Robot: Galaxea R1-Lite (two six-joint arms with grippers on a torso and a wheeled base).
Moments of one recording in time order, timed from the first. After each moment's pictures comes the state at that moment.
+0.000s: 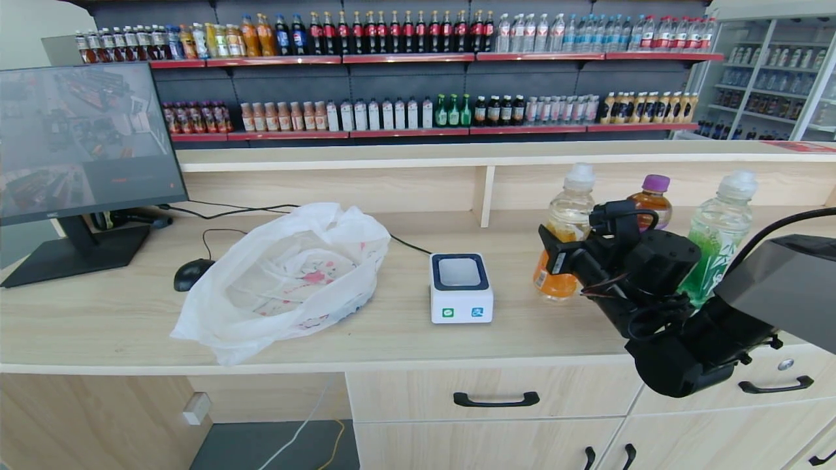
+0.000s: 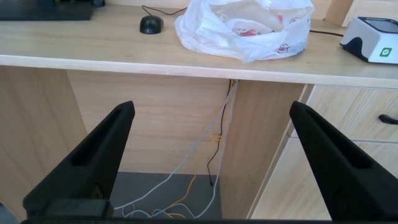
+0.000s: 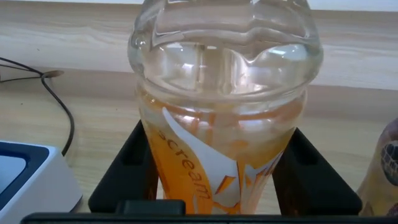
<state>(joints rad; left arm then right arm) 0.00 0.00 0.00 0.00 0.00 0.00 0.28 2.17 -0.84 -1.50 -0.14 -0.07</state>
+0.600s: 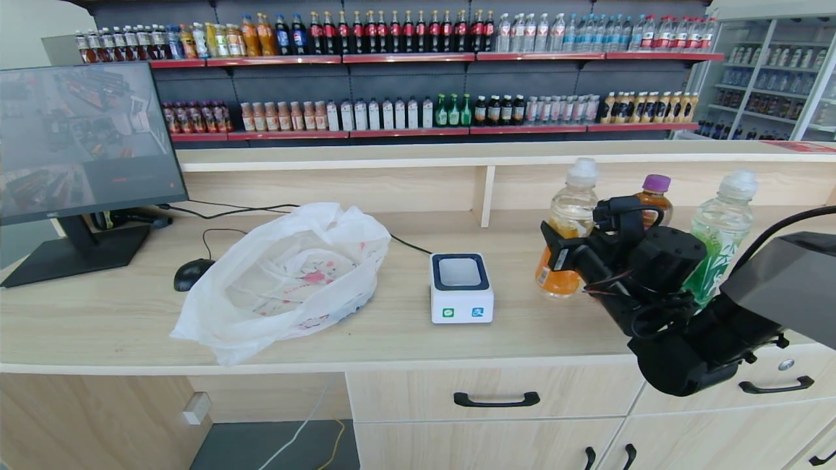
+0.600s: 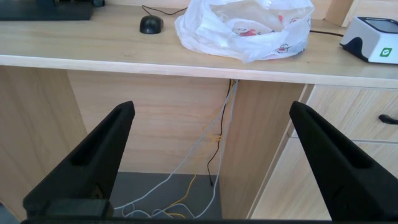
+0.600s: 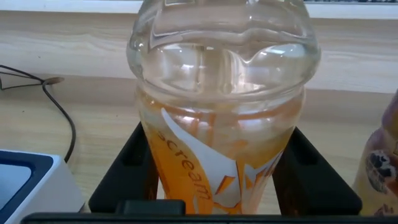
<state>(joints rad) 0.00 0.00 0.00 0.00 0.00 0.00 0.28 2.15 -0.84 -1.50 -0.16 -0.07</state>
